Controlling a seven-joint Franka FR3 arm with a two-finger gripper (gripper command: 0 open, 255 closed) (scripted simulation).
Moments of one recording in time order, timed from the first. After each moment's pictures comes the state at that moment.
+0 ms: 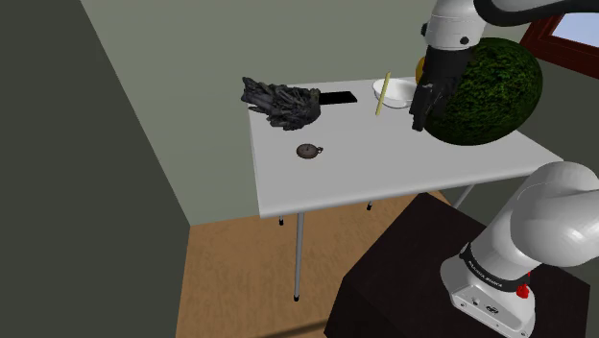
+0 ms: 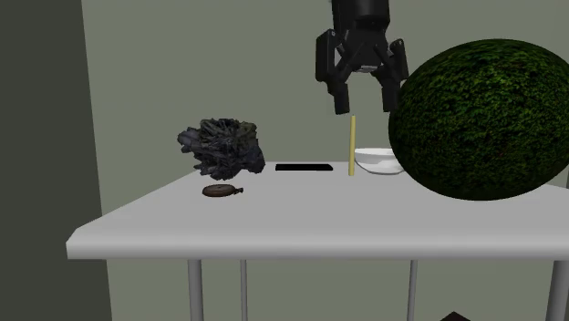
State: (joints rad) arm 0.01 -0.81 0.03 -2.44 -0.03 1.53 0.08
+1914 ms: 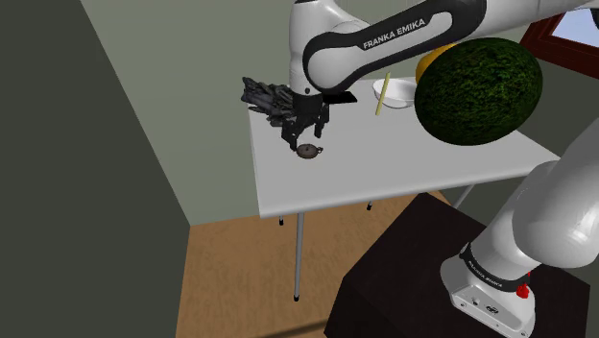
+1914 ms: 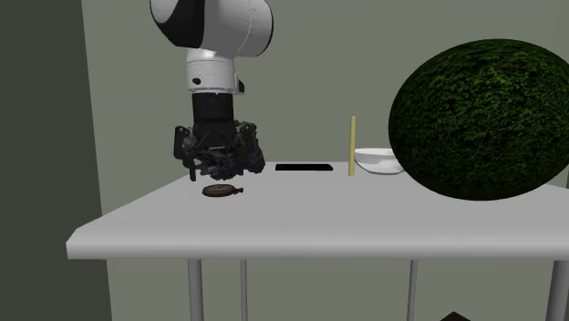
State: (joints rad) arm 0.06 -0.02 0.22 -2.09 -0.03 2.07 0.35
